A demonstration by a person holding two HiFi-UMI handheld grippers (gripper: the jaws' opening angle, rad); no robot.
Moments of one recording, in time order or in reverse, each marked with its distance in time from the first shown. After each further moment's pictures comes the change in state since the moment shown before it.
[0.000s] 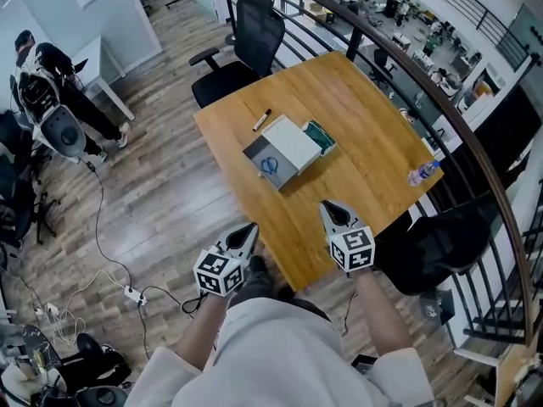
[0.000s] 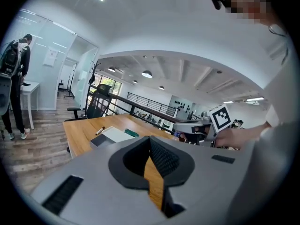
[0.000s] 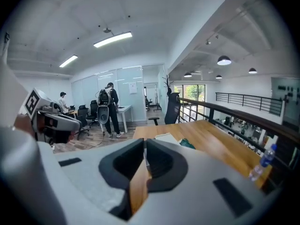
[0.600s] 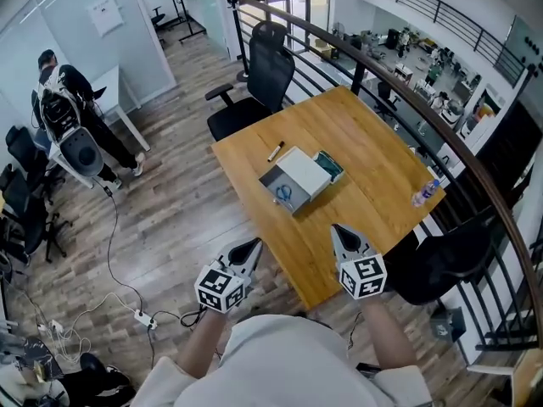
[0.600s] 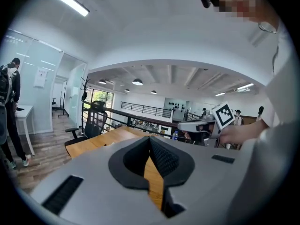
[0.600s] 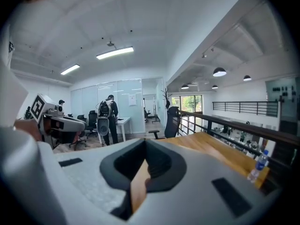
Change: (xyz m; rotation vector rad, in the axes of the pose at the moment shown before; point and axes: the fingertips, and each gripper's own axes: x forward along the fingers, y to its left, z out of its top) left arm -0.071 -0.017 0.061 0.182 -0.084 -0.037; right arm -0.063 0.054 0.058 0.006 -0.155 -0.035
